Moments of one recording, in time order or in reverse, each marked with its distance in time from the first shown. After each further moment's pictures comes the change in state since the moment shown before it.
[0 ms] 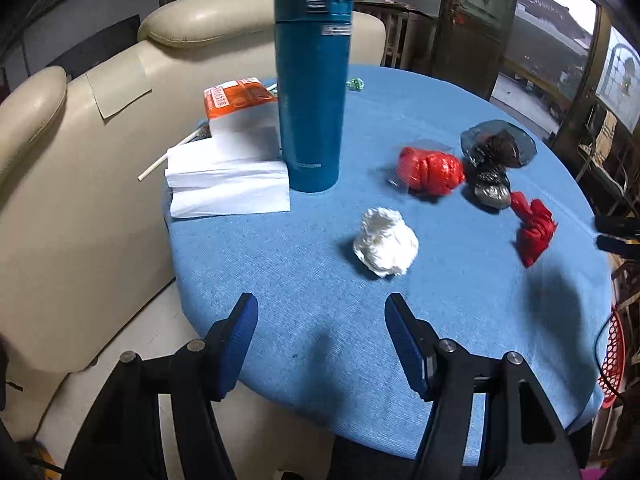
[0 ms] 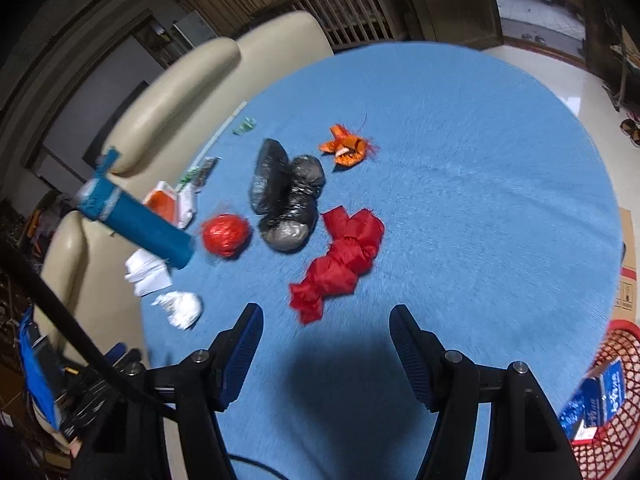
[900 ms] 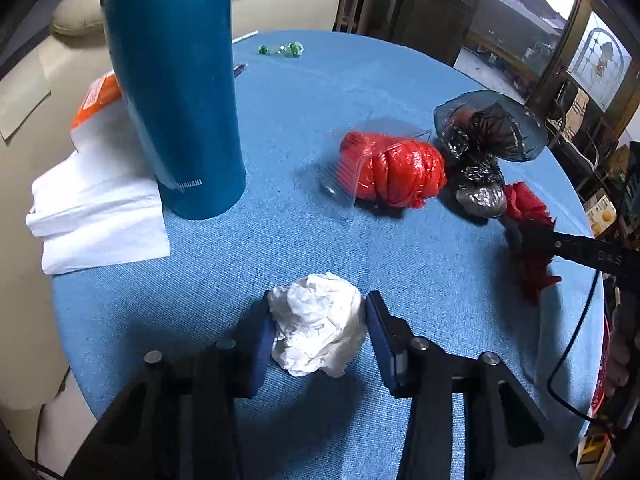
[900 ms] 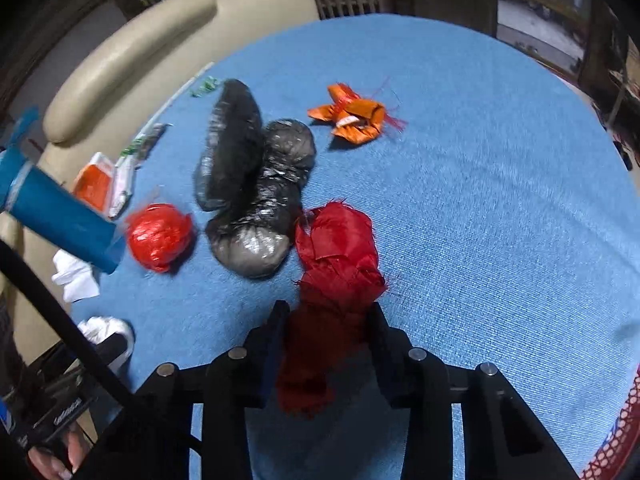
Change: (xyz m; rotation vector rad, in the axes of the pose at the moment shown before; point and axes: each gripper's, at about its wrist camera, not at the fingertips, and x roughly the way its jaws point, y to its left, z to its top) left arm 0.087 -0.053 0.046 0.080 0.104 -0.151; right arm 0.101 0.022 0.026 -0.071 0.045 -0.152
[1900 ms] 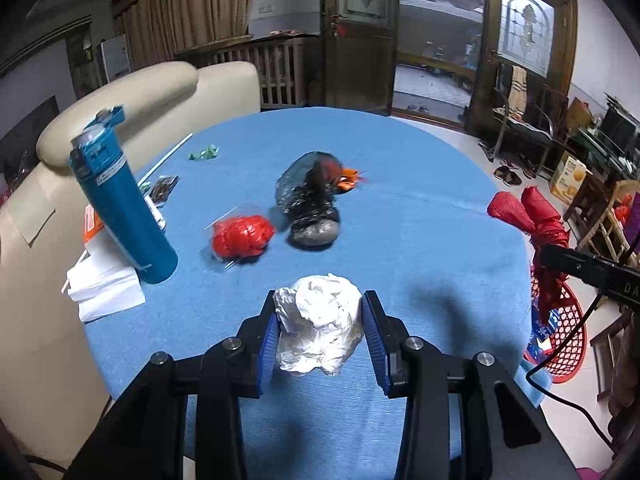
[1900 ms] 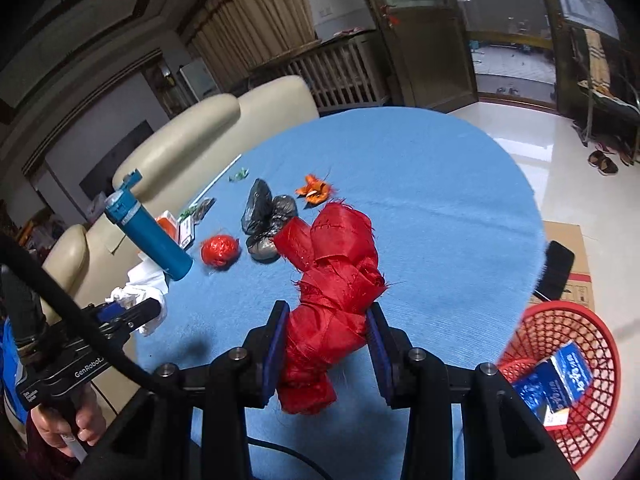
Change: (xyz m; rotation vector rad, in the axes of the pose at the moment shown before) left arm -0.122 -0.139 -0.034 0.244 -0.208 -0.008; right arm -0.194 -0.071 -0.119 0.070 -0.321 0.085
